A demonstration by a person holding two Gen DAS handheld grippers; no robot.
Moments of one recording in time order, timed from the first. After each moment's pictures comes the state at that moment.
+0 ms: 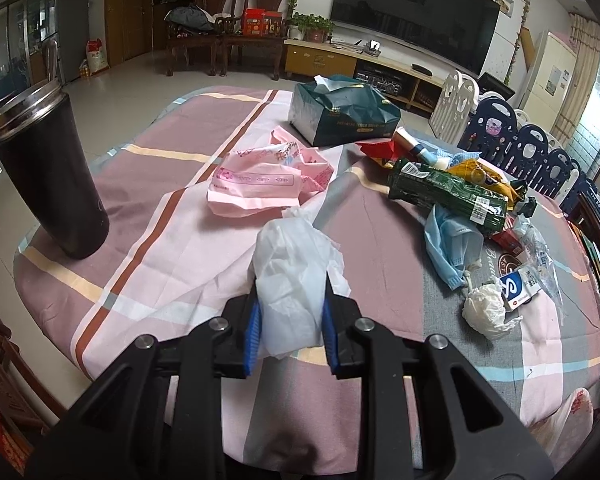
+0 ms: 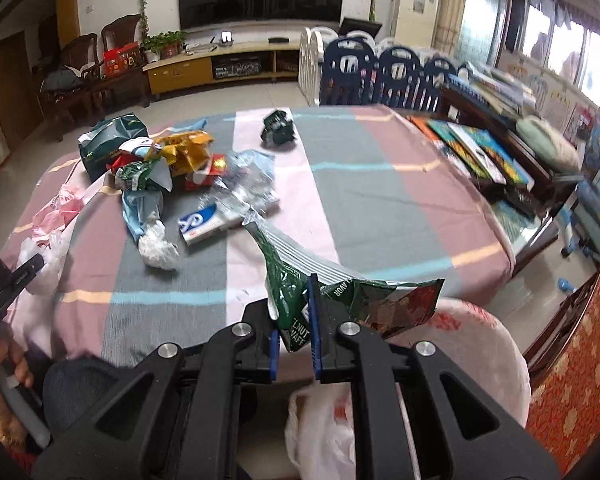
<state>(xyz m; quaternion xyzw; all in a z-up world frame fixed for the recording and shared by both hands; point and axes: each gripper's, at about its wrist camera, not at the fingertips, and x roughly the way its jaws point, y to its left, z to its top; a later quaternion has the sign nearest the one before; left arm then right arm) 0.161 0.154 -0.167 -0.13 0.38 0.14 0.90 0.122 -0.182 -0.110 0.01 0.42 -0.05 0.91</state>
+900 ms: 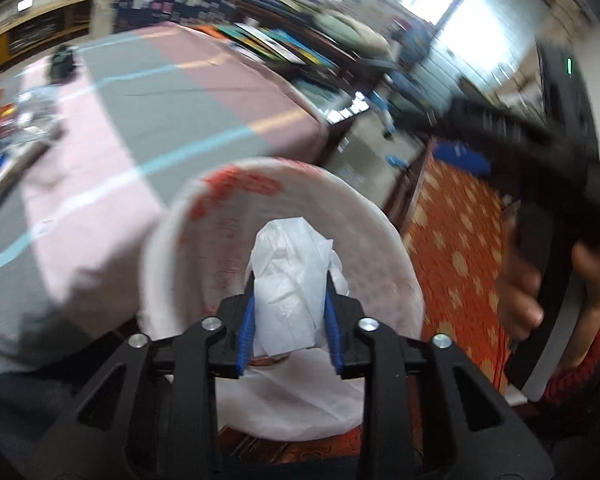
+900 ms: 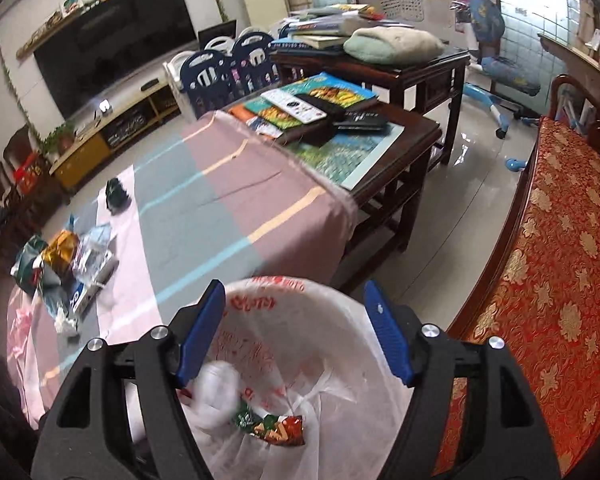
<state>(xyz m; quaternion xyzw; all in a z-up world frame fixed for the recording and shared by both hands) 0.059 -0.196 -0.155 0.03 0.48 -0.43 0.76 0.037 -0.392 -0.103 0.20 0.38 -0.21 0.88</state>
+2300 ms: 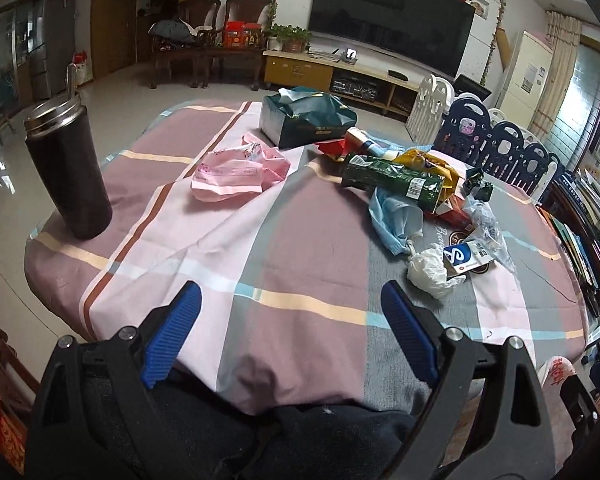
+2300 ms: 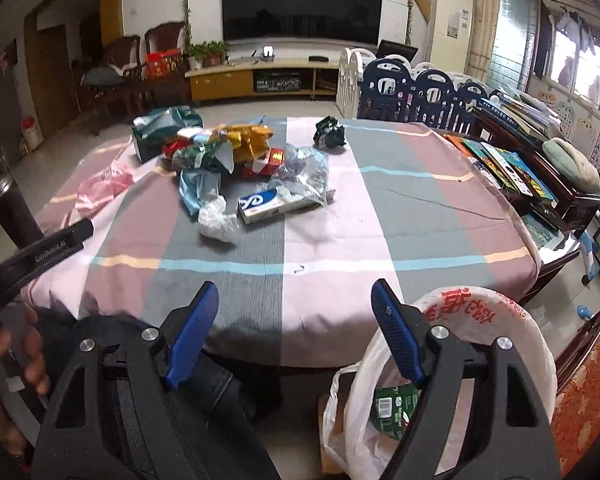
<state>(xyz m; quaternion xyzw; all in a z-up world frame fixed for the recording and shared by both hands) 0.107 0.111 -0.141 -0.12 0.37 0.11 0.92 0.081 -0.130 -0.126 -0.02 0.38 0.01 0.92</state>
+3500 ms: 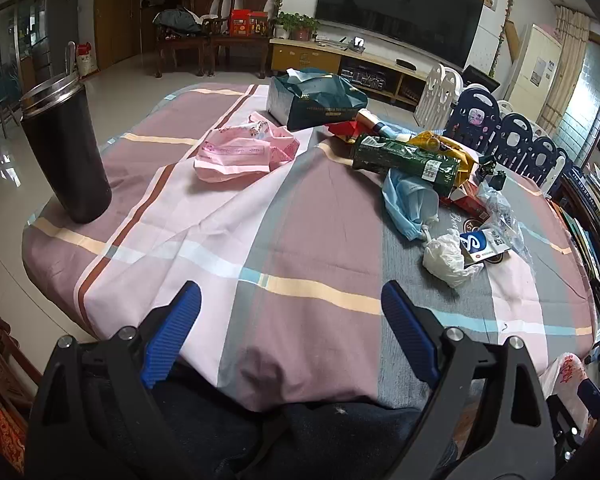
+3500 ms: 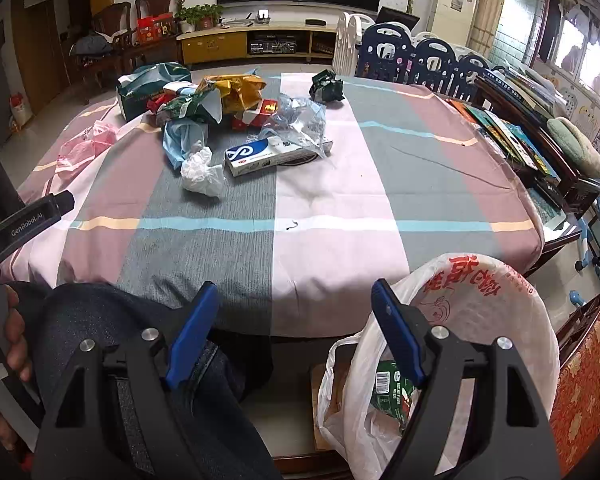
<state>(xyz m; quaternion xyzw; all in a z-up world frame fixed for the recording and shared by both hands) 0.113 0.113 -0.160 -0.12 0.39 0.12 0.91 0.091 -0.130 -0.158 -0.03 0.44 0.00 0.90</state>
